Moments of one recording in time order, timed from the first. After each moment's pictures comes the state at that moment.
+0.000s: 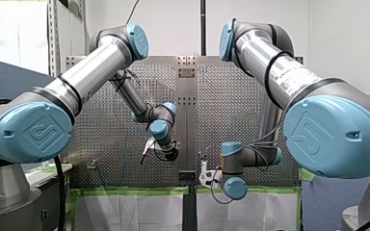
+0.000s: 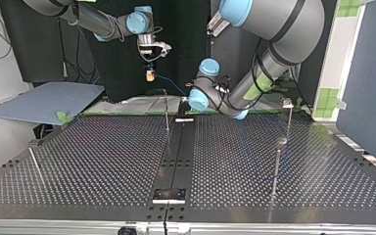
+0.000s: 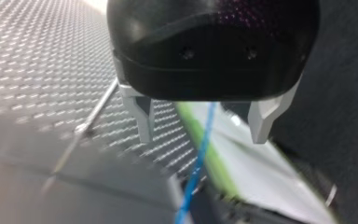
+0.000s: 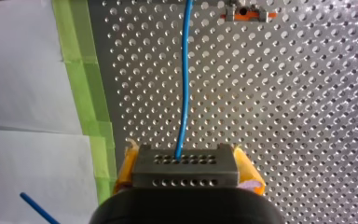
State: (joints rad) left arm -0.43 -2.44 -1.39 -3.12 -1.67 -1.54; right arm 2.17 -0.64 1.95 -1.21 1.74 1.65
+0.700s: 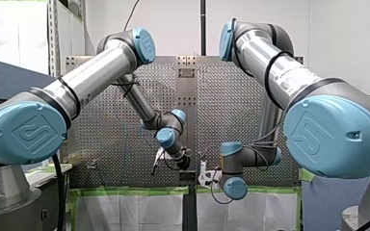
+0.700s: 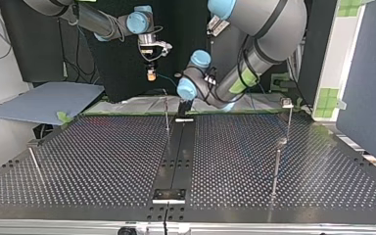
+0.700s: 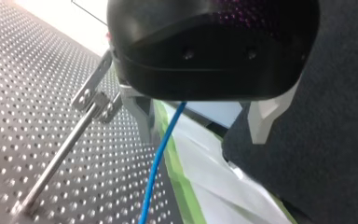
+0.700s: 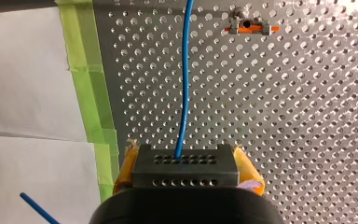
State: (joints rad) left arm -0.52 -2.48 -1.39 -3.07 -1.61 -1.66; right arm 2.17 -0.64 1.95 -1.20 1.72 1.64
